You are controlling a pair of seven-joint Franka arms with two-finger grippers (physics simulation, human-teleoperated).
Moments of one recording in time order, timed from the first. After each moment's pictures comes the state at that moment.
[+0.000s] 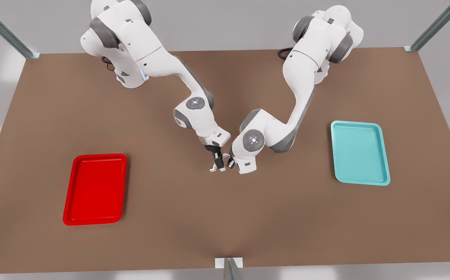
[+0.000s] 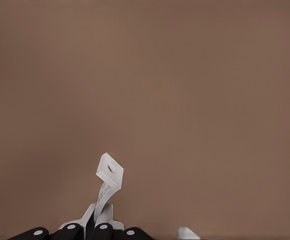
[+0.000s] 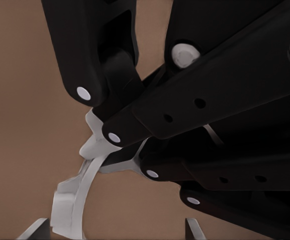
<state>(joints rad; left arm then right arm) -0.61 0.75 -0.07 -1.23 -0.20 1.94 -1.64 0.80 0.60 -0.08 -1.77 -0.16 2.88 -0.89</state>
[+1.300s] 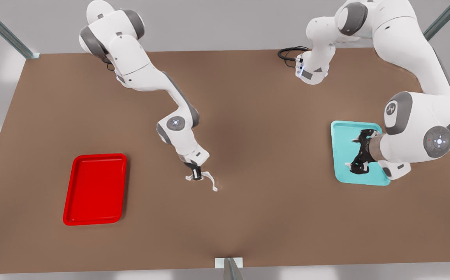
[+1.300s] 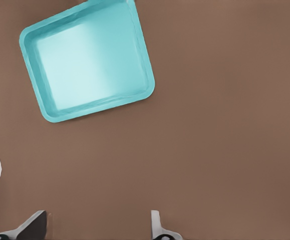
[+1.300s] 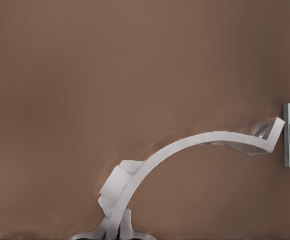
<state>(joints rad) -0.03 0.32 -0.07 -1.37 -0.04 1.40 -1.23 0.57 0.59 -0.03 -1.86 -0.15 2.88 -1.01</state>
